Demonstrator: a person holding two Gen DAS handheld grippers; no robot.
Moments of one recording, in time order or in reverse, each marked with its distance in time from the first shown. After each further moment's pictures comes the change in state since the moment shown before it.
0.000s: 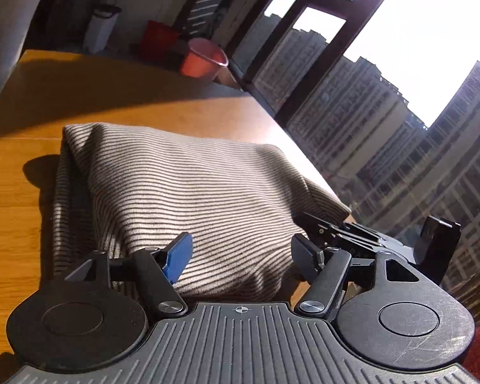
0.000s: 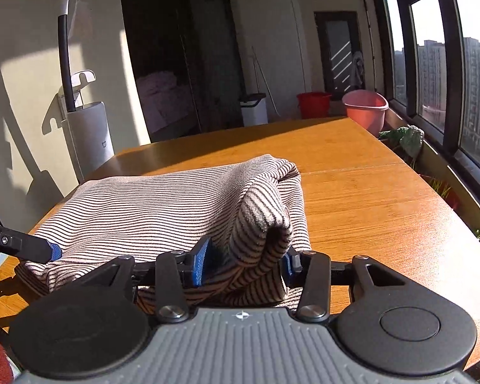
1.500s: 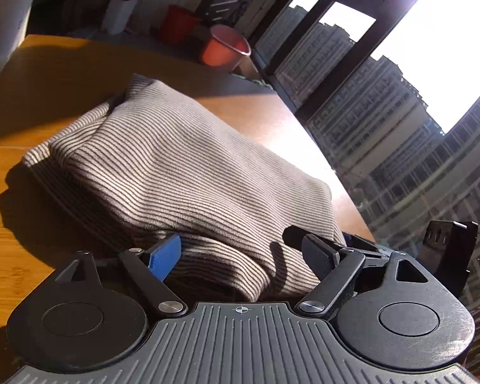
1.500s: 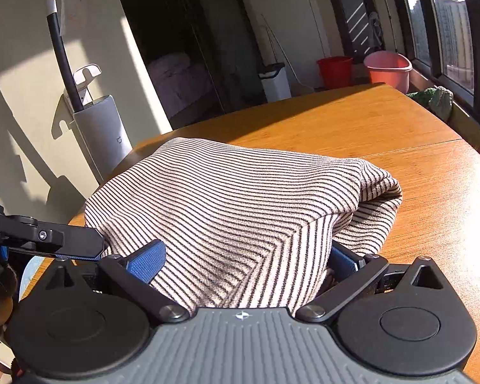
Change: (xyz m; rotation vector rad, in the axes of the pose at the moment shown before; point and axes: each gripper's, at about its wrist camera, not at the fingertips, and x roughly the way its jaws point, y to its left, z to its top) left arm 0.047 0.003 0.036 -0.092 0.028 0.051; right arm 0.053 0.018 0.017 0.081 0.126 0.112
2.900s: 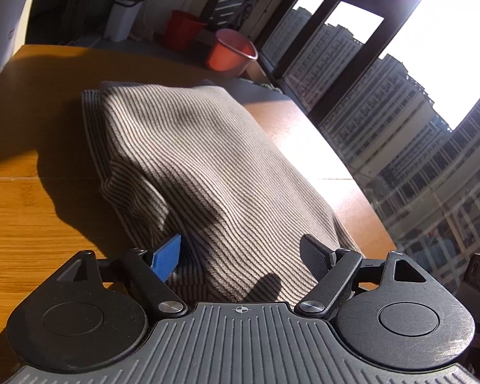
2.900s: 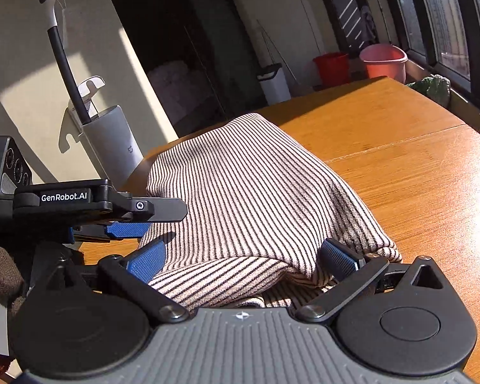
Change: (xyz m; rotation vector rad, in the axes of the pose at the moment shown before) left arm 0.027 0.015 0.019 0.037 -0.037 0.047; right arm -0.005 0.027 -0.007 0.079 -0.012 0.025
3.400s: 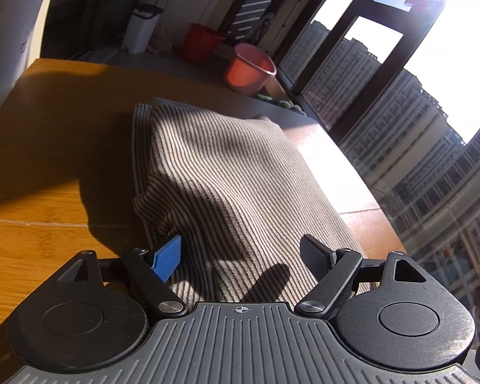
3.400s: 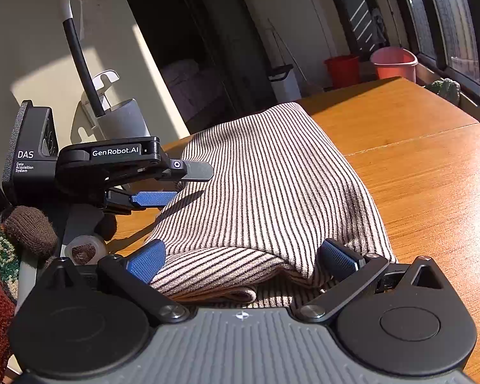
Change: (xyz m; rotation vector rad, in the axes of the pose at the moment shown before) left arm 0.008 0.014 0.019 -0.015 -0.060 0.052; right arm -0.001 0.012 -0.010 -0.020 -0.022 0.030
